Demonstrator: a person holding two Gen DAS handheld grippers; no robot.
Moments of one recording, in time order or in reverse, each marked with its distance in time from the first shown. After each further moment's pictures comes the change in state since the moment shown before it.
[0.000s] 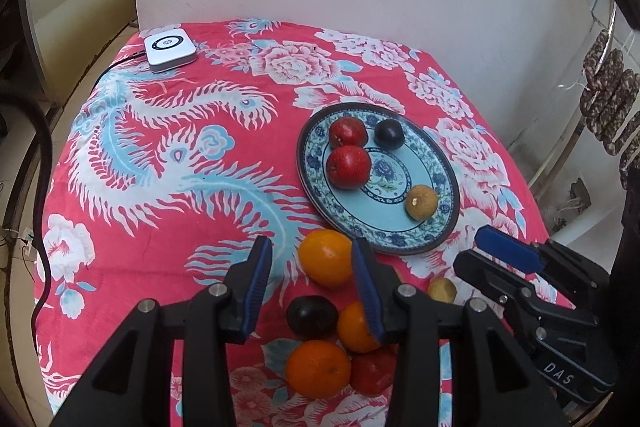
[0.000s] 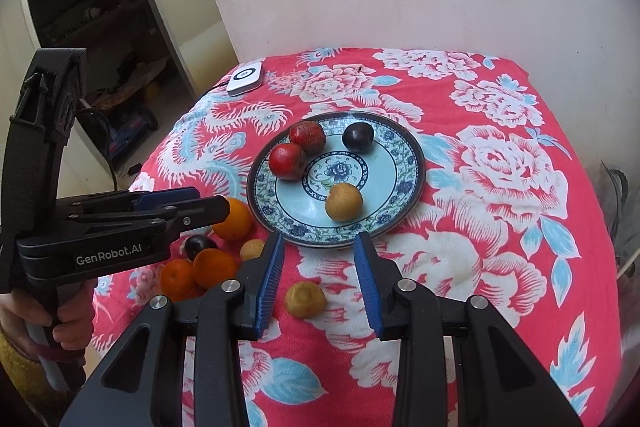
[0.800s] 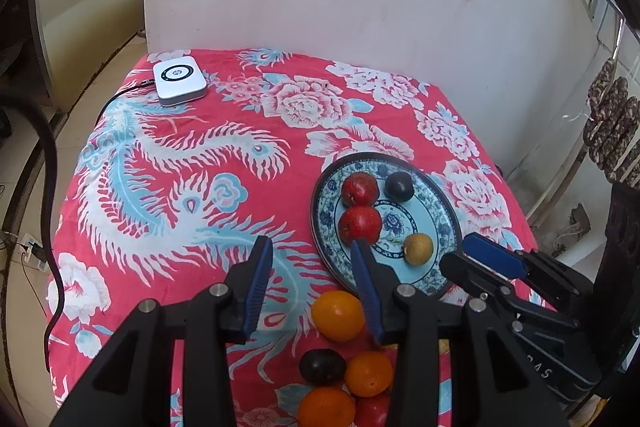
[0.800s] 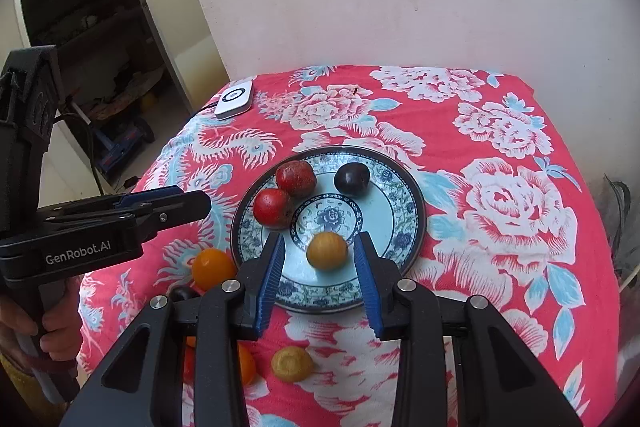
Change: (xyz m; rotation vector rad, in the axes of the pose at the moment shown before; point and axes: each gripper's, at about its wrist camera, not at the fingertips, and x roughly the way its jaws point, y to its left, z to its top) left arm -0.007 0.011 0.030 -0.035 -0.070 0.007; right arm 0.020 -0.005 0.032 0.006 -0.038 -0.004
